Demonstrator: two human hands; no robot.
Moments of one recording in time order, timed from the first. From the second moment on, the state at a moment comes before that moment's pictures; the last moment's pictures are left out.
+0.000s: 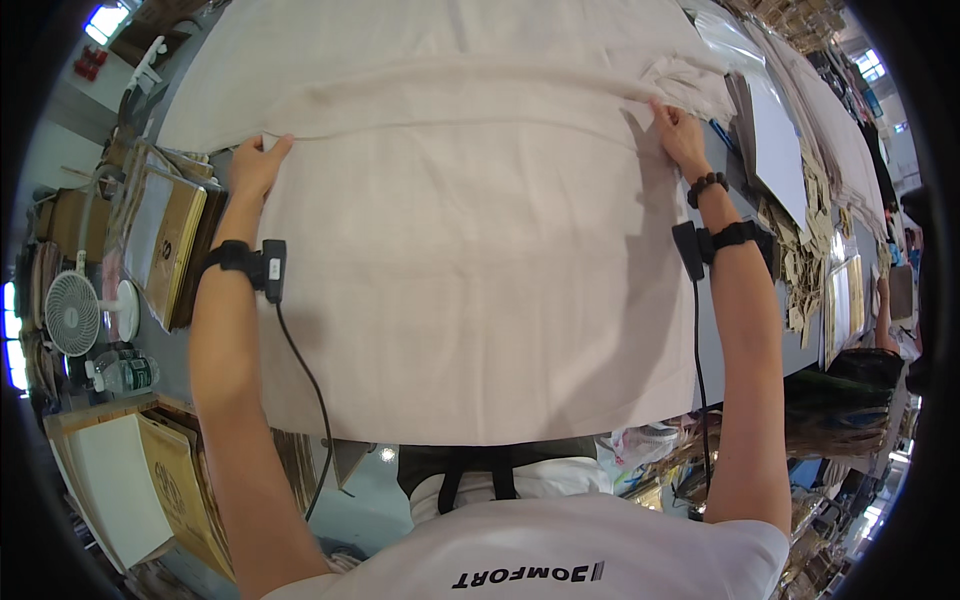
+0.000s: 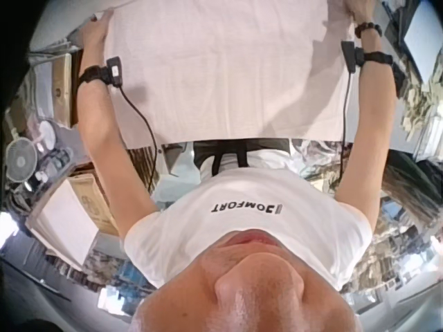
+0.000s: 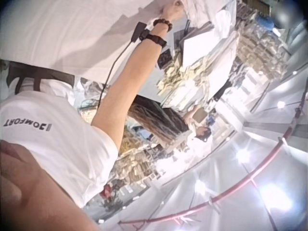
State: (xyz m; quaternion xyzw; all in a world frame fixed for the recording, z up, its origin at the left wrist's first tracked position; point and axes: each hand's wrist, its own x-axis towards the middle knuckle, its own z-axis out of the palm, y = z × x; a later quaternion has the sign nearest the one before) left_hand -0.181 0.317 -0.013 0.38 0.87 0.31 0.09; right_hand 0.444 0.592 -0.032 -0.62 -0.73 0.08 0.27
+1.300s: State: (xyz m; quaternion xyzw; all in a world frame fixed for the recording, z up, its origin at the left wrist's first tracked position) left_hand -0.150 0.230 0.053 0.43 0.71 0.56 0.03; right_hand 0.447 0.474 0.063 -0.50 -0.73 0.07 0.45
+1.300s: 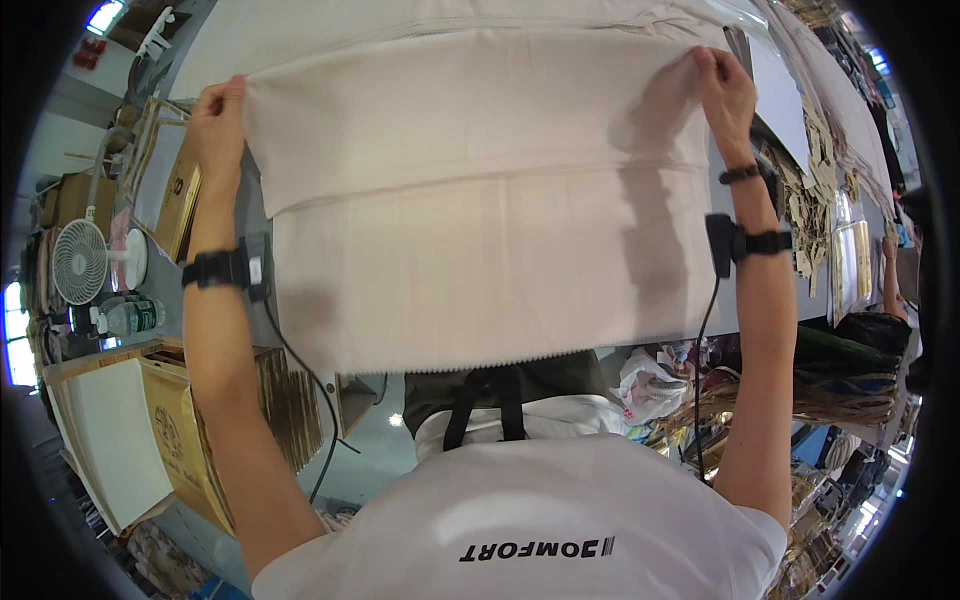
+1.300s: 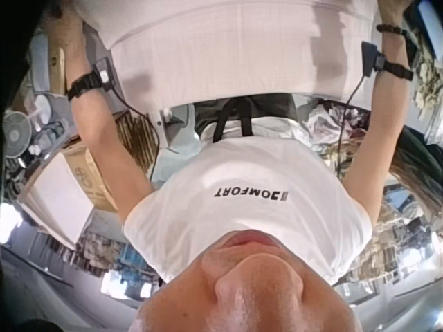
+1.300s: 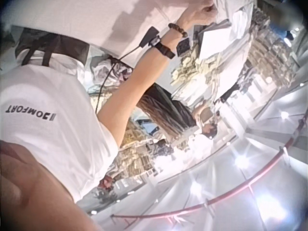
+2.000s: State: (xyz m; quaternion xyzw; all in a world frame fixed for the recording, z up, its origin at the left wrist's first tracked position) left_hand -0.023 0.021 0.015 0.63 0.74 0.24 -0.06; right_hand 0.519 0.260 0.032 -0.44 -0.84 0.18 0.26
